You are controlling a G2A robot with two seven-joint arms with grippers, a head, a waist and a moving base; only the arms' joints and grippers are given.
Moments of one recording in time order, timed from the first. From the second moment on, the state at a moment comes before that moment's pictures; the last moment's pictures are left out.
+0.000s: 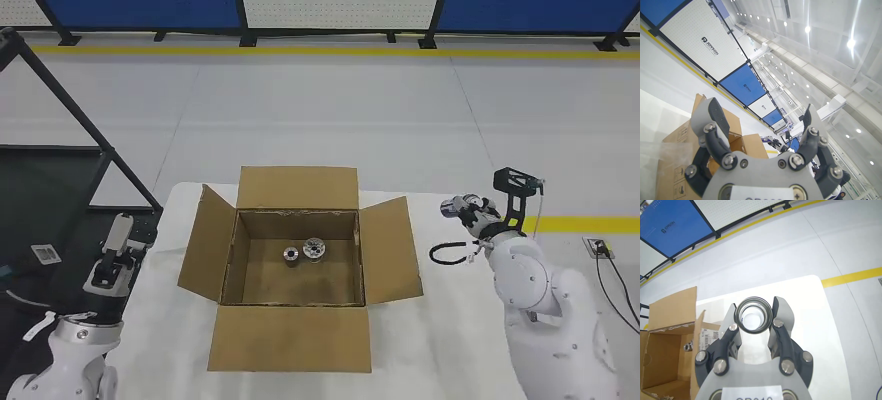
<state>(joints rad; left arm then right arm) 1.40 -1.21 -1.82 -2.02 -0.04 -0.23 -0.24 -0.89 -1.31 1.54 -1.65 -1.04 0.31 0.75</state>
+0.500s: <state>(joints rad) 1.40 -1.21 -1.81 -2.02 -0.03 -0.23 -0.25 -0.88 -1.30 1.57 -1.56 -1.03 0.32 0.75</state>
